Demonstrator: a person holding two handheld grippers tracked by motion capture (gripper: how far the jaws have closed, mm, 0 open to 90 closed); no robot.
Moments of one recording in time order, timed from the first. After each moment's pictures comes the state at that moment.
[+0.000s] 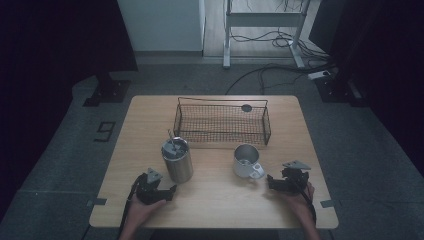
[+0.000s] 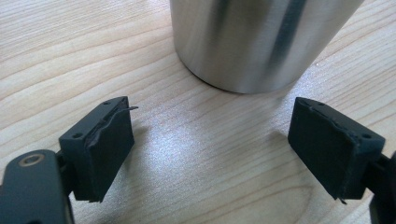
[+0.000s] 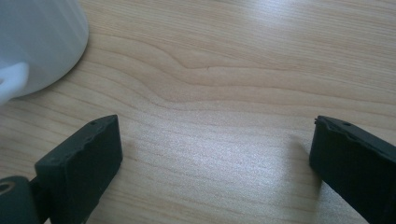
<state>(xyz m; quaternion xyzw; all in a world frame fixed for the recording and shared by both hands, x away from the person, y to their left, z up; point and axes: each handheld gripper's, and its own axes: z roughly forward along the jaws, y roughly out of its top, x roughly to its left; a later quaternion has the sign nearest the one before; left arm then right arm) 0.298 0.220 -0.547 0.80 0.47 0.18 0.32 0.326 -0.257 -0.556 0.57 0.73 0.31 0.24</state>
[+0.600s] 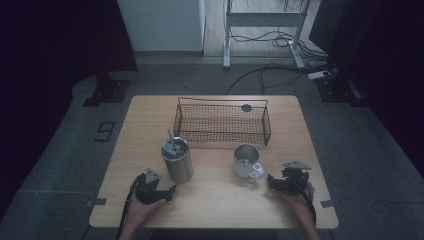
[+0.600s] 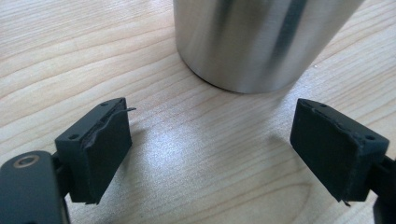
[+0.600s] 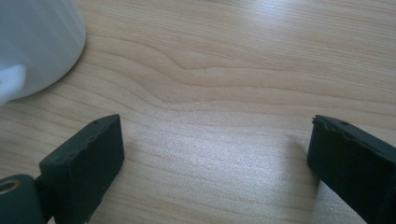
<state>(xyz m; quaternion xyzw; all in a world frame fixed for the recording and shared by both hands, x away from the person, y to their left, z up) 0.296 0.223 -0.546 0.80 0.47 0.18 0.33 0.326 -0.258 -0.556 0.57 0.72 0.31 0.24</state>
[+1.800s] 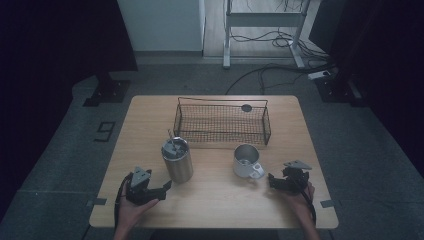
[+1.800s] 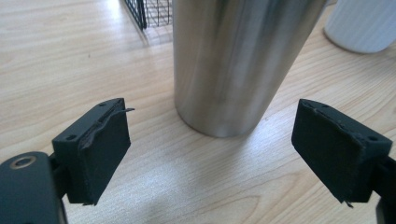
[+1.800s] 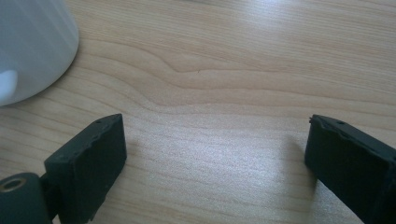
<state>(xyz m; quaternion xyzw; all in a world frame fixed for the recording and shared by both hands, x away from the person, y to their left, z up) 0.272 0.234 -0.499 0.76 0.45 0.21 0.41 0.327 -0.258 -0.556 0.57 0.72 0.31 0.24</state>
